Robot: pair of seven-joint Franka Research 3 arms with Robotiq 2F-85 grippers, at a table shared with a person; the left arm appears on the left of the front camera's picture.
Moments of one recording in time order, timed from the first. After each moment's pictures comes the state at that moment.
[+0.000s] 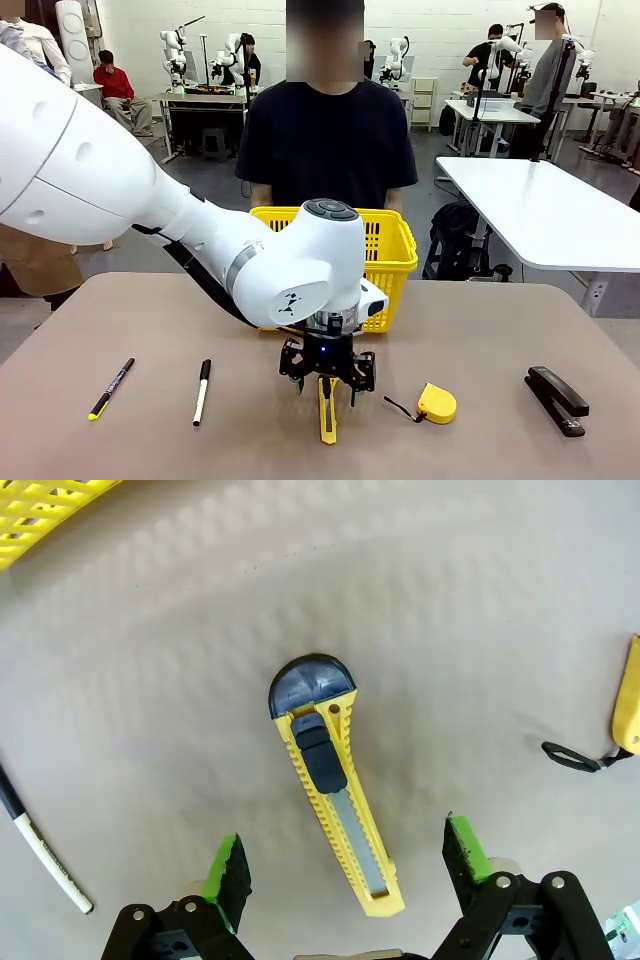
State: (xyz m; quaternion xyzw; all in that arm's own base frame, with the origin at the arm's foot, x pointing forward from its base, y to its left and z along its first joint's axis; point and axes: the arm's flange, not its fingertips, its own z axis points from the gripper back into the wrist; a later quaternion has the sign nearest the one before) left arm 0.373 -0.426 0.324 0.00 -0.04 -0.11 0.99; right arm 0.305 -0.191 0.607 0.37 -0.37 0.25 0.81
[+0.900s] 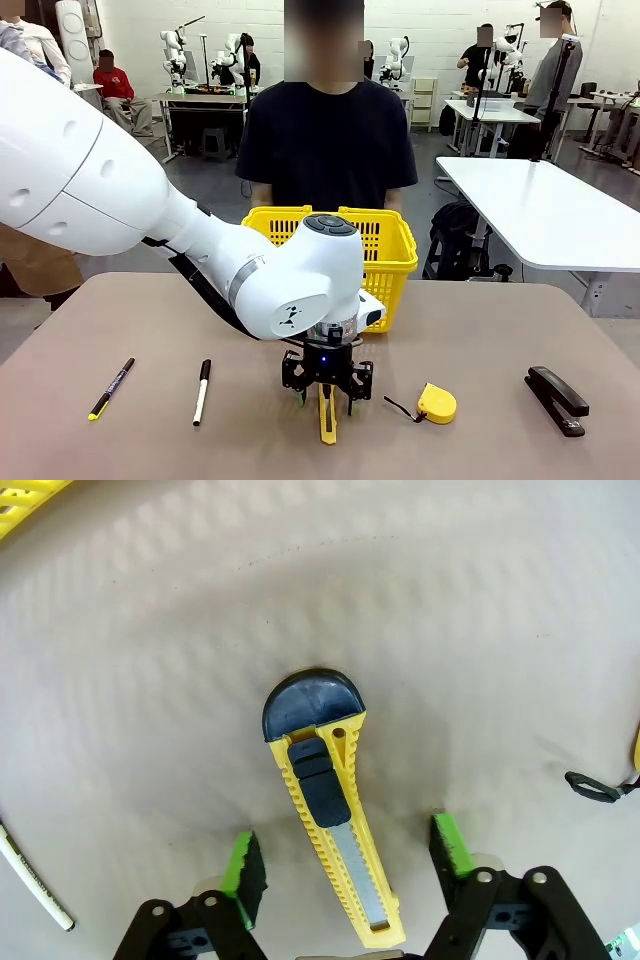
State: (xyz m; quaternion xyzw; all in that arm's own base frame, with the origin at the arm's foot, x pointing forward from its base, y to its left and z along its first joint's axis) left arm 0.378 -0.426 0.303 -0.01 -0.03 -0.09 1.00; right arm 0.305 -0.192 0.607 0.37 -0.37 0.25 0.81
